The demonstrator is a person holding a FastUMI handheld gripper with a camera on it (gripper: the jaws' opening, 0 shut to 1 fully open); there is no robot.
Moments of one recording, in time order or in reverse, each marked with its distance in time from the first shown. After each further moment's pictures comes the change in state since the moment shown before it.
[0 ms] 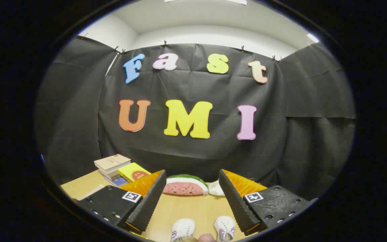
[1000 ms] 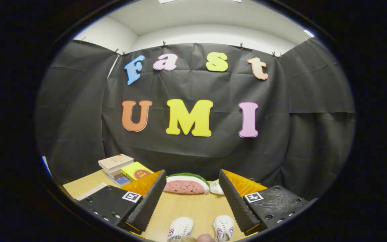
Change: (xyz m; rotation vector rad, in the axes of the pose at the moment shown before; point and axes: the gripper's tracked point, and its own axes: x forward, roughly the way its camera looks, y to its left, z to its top) arm -0.004 -0.020 -0.010 0.027 0.017 0.059
